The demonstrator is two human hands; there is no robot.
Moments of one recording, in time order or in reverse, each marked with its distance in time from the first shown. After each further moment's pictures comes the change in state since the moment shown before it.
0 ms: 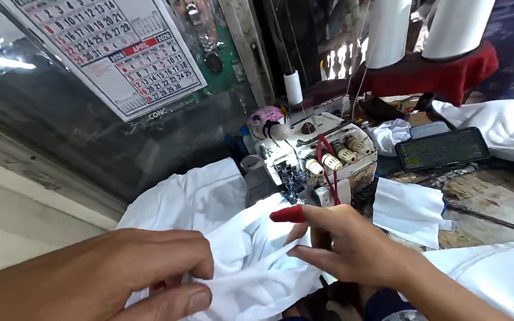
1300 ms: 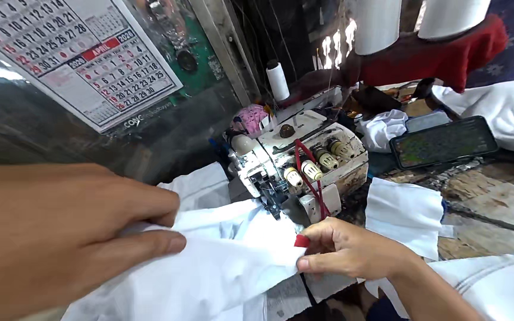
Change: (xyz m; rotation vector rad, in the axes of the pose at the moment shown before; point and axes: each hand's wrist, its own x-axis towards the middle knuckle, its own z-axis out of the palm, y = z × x) left_hand 0.072 0.004 -0.056 0.498 -0.060 -0.221; right_hand -0.035 0.067 -0.020 0.629 -0.254 0.303
